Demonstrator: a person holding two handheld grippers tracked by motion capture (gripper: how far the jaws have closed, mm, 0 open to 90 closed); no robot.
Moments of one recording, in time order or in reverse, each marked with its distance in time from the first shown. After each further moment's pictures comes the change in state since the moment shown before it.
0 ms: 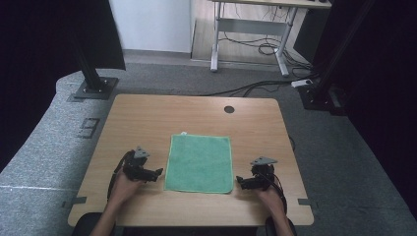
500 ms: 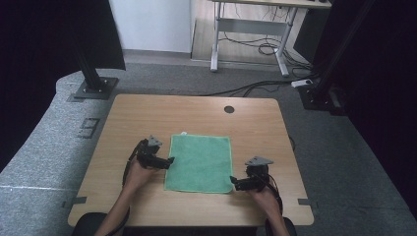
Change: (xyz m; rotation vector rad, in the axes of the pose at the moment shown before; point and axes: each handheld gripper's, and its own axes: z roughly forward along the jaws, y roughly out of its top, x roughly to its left) left arm -0.002 0.037 0.039 -0.013 -0.002 0.003; right arm 0.028 0.014 -0.009 -0.039 0.046 -0.032
